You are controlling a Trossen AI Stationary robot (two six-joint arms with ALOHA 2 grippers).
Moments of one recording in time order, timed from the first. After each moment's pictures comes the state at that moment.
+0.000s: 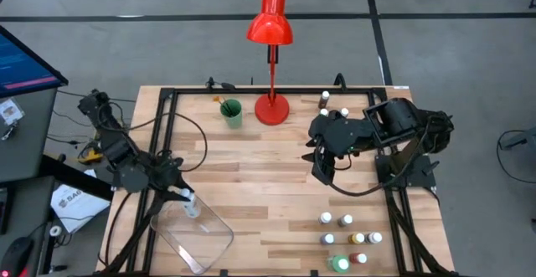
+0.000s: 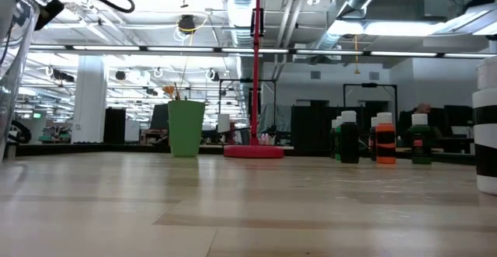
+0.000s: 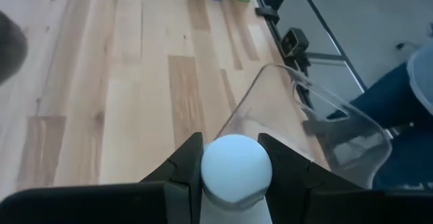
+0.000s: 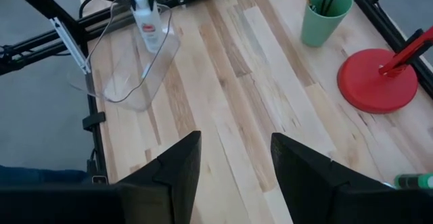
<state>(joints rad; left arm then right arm) -0.90 0.57 0.56 -0.63 -0.46 -0.63 0.30 1.72 2.33 -1.50 0.30 0.58</state>
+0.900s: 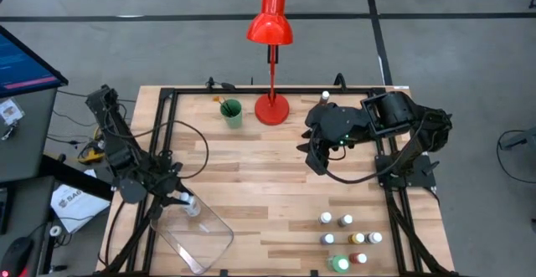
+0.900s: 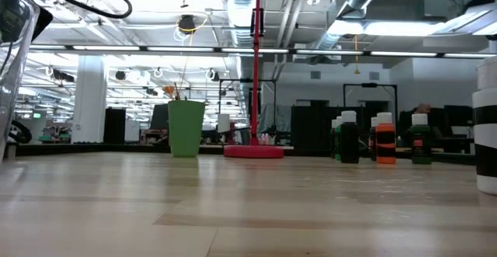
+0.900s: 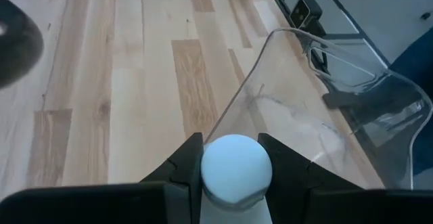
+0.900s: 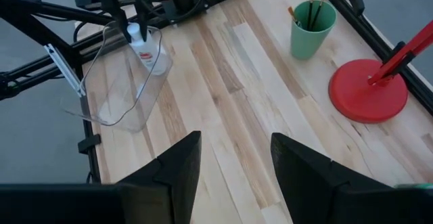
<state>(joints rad) -1.03 0.59 0.47 -0.60 -0.58 -0.62 0.24 1.72 2.34 -1.46 0.30 0.57</state>
